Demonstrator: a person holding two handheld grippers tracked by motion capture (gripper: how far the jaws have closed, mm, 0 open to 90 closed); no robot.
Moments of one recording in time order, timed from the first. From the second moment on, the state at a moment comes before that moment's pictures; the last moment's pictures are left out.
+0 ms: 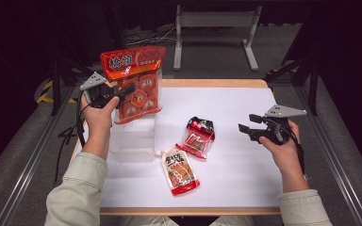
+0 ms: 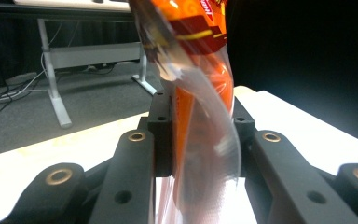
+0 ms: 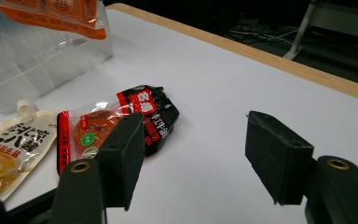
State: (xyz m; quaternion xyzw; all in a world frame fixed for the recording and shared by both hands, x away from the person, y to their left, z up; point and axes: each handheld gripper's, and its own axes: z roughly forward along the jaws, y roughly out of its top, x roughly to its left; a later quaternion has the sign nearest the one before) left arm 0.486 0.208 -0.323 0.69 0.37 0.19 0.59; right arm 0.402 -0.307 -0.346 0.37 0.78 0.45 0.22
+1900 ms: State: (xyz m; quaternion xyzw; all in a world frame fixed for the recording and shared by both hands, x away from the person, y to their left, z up) left arm 0.470 0.220 -0.369 0.77 0.42 0.16 0.46; right arm 0.400 -0.292 -0.350 0.33 0.80 0.47 0.19
